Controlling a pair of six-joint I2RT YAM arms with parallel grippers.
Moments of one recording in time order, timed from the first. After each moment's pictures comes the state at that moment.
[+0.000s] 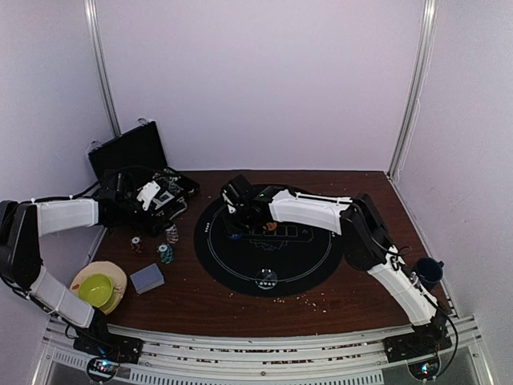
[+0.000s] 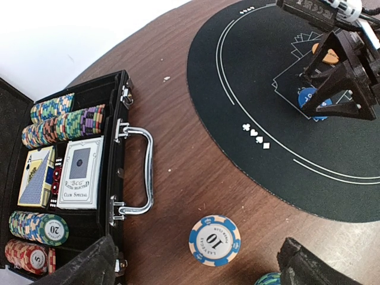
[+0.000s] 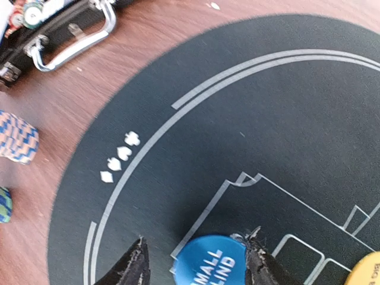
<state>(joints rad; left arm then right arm) -0.13 1.46 0.83 -0.12 0.35 0.52 0.89 2.58 2.27 -0.54 0.09 0.35</state>
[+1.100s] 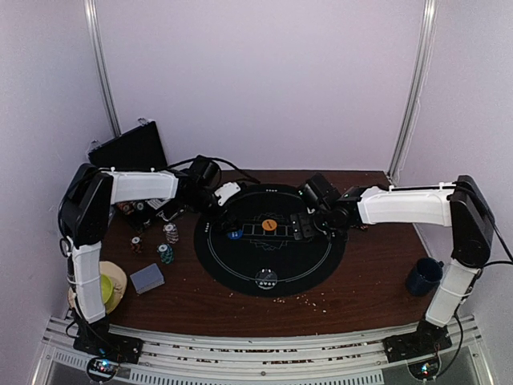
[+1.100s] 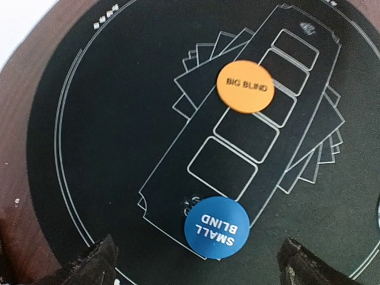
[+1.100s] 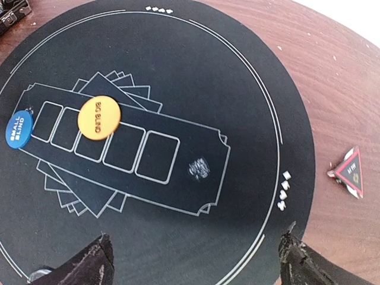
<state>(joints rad) -0.57 2.04 1.50 -0.42 0.24 0.40 0.77 1.75 1.22 -0.42 0.41 0.43</state>
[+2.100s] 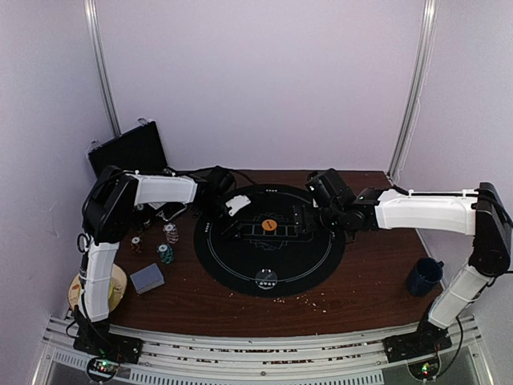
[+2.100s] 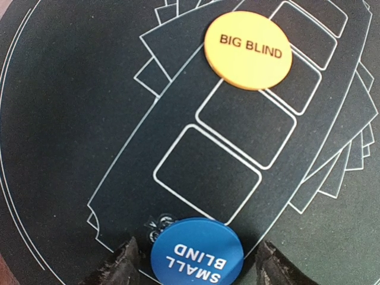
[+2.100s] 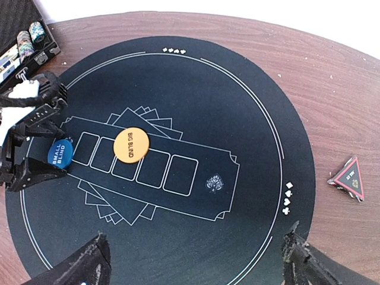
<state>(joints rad) -0.61 2.22 1.65 -0.55 0.19 0.35 0.80 1.61 1.13 -0.32 0.41 0.48</state>
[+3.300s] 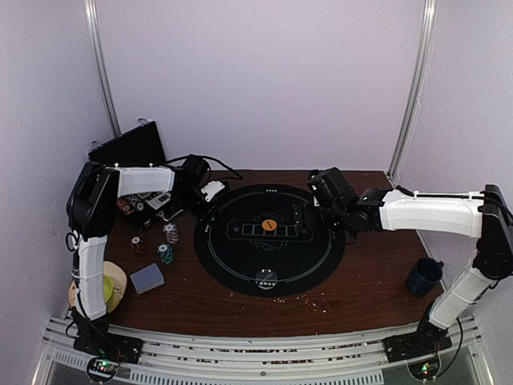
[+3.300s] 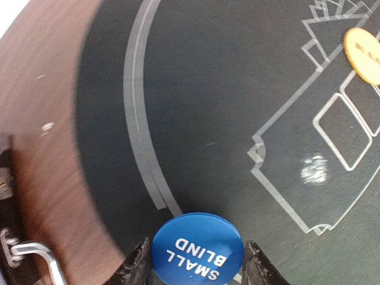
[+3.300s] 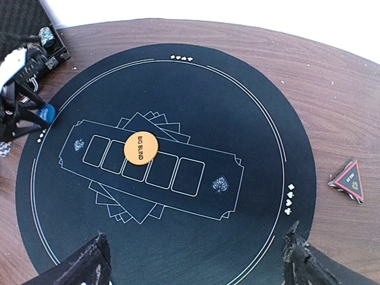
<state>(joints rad) -0.47 2.15 1.61 -0.55 0.11 0.34 0.82 1.57 1.12 -0.32 0.41 0.48</state>
